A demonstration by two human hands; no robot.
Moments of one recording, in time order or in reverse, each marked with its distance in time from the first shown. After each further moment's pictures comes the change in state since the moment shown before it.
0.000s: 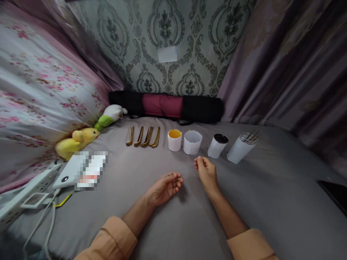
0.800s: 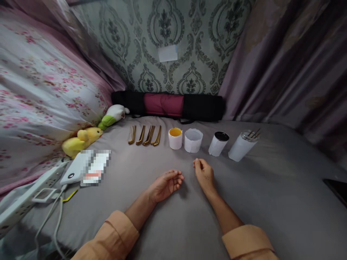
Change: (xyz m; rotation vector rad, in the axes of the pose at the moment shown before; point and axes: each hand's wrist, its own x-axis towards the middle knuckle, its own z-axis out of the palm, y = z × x) left_hand 0.001 -0.001 0.001 0.010 0.000 0.000; right_hand -0.004 0.028 0.001 -0.198 -0.038 -0.134
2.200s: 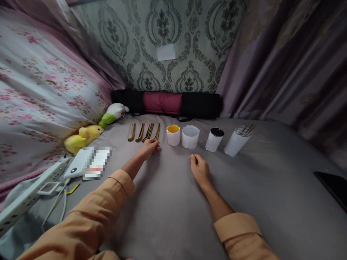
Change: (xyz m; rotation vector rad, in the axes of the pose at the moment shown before) left_hand 0.047 0.109 -0.039 1.025 0.693 0.383; right_hand -0.003 0.002 0.000 -0.140 -0.018 -0.072
